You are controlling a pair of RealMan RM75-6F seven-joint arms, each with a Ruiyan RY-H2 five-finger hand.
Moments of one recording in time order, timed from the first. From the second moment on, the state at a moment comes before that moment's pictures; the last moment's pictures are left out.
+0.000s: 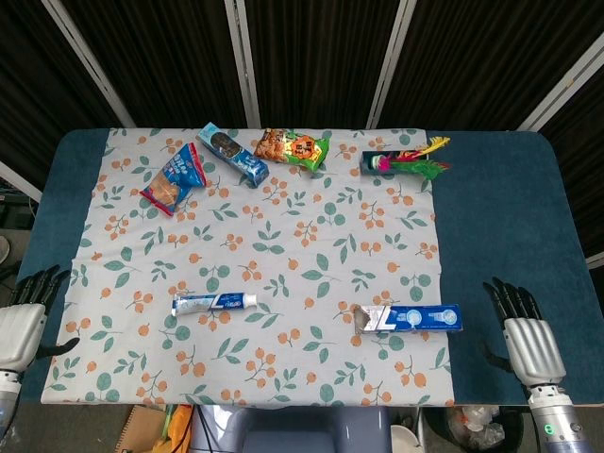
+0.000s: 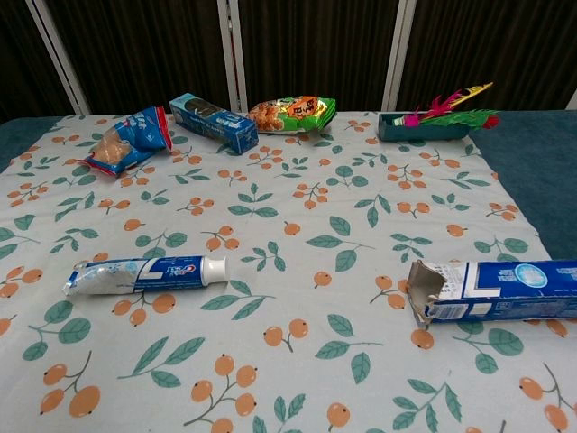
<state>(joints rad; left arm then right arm) -0.16 -1.08 0.03 -1.73 1.37 1.39 0.10 0.12 -1.13 0.00 -1.74 -1.48 1.38 -0.09</state>
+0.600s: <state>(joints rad) -0.15 -1.09 0.02 -1.74 1.37 1.38 0.11 0.13 -1.10 -0.01 -1.78 -1.48 1.33 -0.10</state>
